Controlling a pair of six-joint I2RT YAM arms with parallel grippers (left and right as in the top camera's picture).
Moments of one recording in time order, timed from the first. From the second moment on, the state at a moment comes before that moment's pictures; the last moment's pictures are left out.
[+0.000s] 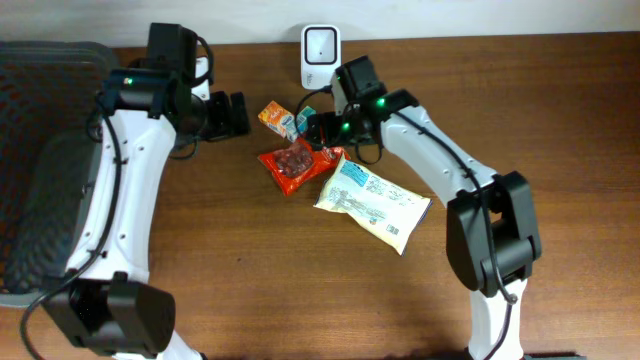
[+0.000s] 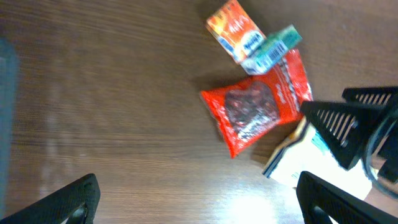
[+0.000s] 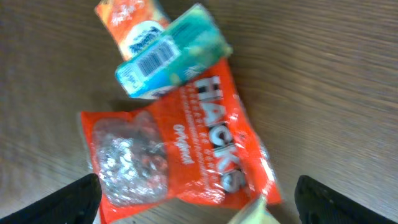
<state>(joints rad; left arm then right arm) -0.11 1.80 1.85 -1.24 0.10 -0.28 0.41 2.14 1.74 -0.67 -0.25 0.27</state>
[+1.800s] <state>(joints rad) -0.37 2.36 2.36 -1.65 -0.62 -0.24 -0.05 2.03 1.86 -0.94 -0.25 0.29</state>
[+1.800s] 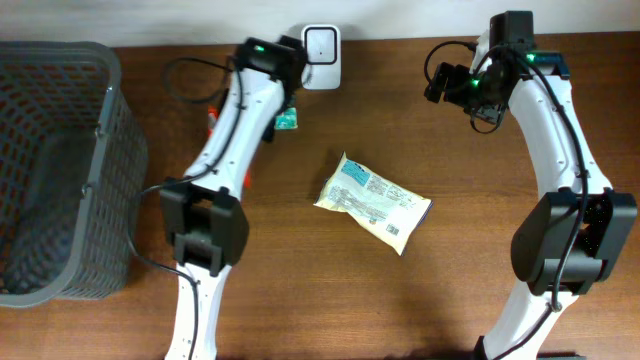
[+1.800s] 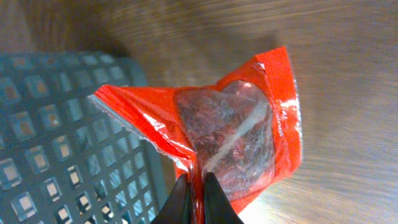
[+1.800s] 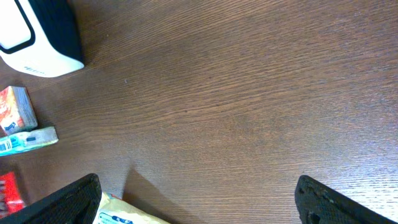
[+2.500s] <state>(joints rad) -0.48 2.54 2.36 -1.48 -0.26 -0.49 -0.05 2.03 1.86 -0.94 -0.25 0.29</state>
